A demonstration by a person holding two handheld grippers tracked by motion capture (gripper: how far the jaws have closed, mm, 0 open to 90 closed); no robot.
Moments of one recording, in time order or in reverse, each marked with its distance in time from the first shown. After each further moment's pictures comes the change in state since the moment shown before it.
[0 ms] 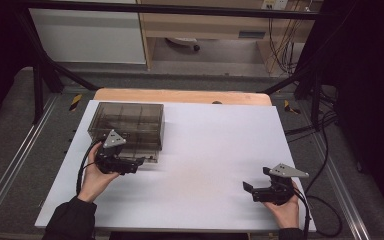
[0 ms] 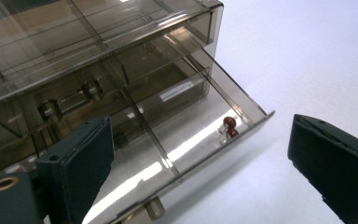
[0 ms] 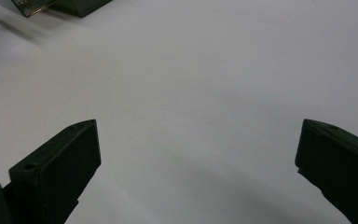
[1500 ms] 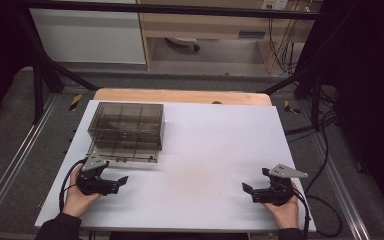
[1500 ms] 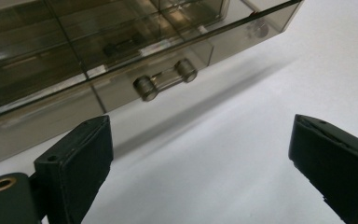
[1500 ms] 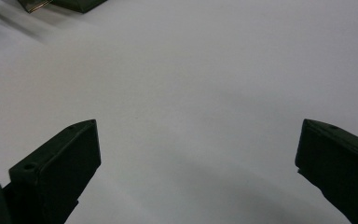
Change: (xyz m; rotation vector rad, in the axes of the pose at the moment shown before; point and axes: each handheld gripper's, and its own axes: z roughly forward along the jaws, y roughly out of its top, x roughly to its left) left arm 0.021 -0.075 -0.017 0.025 -0.008 -0.035; right arm 0.001 -0.002 0.001 0.009 0.005 -0.003
